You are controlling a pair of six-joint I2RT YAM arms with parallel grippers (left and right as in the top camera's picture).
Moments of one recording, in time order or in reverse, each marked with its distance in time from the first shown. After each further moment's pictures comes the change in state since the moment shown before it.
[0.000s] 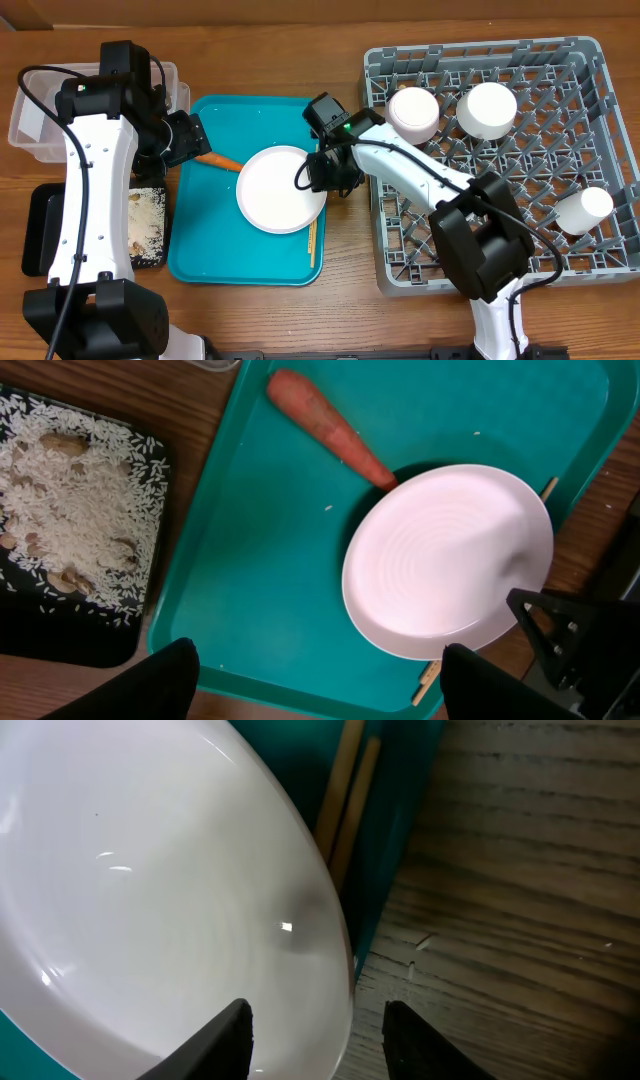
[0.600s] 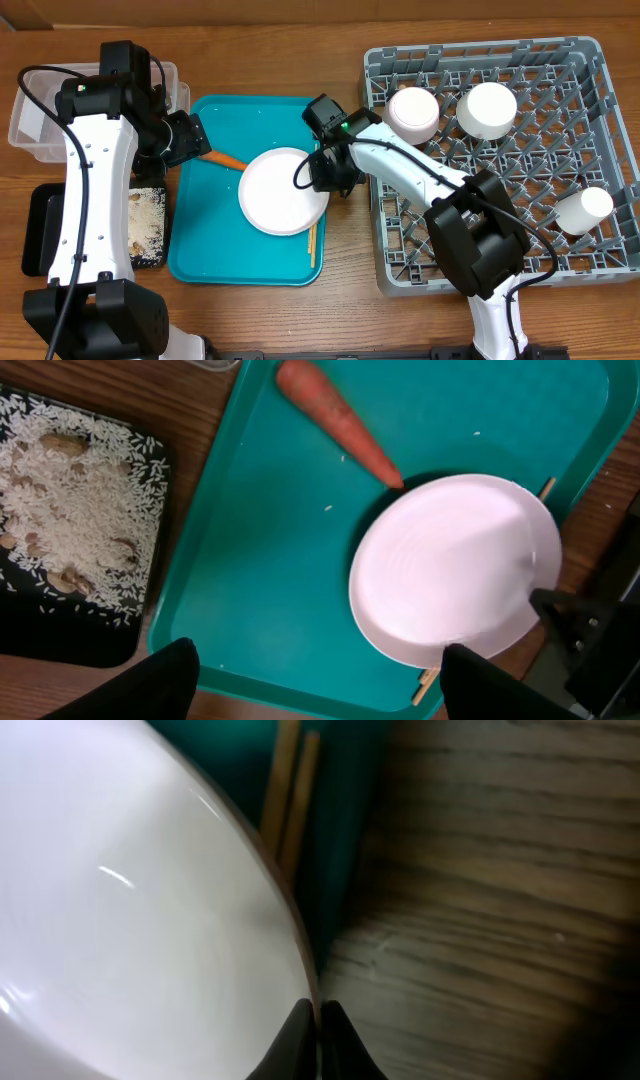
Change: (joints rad) left arm 0.000 0.000 0.000 0.000 0.000 0.000; right arm -0.004 0.022 0.042 -0.074 0.082 0.003
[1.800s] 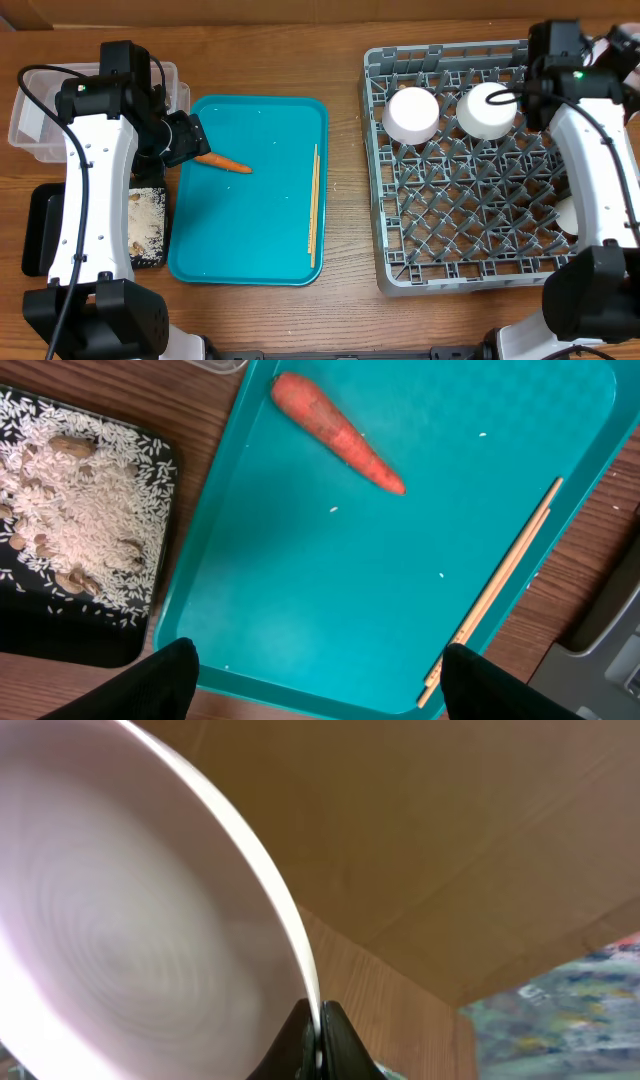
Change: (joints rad) left arm 0.000 0.000 0.000 0.000 -0.012 0.004; right arm -0.679 -0.400 -0.074 -0.032 1.324 0.122
